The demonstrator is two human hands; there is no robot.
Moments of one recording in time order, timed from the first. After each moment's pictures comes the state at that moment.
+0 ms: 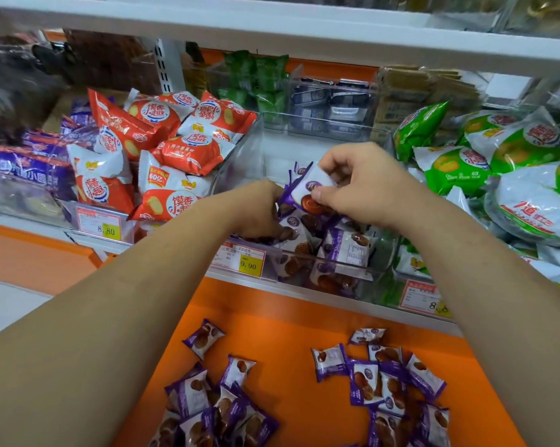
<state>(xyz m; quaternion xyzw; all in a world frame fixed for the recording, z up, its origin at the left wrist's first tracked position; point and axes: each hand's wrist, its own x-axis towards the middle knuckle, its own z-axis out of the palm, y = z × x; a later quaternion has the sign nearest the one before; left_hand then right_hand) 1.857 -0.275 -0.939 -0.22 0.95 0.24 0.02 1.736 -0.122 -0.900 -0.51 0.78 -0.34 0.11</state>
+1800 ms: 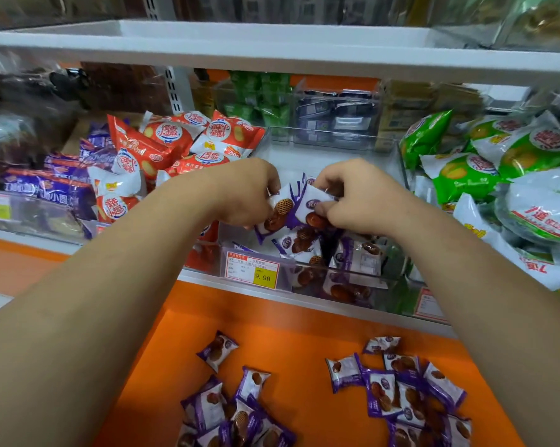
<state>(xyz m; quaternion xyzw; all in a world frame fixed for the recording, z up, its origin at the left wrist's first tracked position) 1.885 -0.278 -0.877 -0.27 0.95 0.16 0.03 1.742 -0.136 -0.901 -0.50 0.83 -0.25 0.07</state>
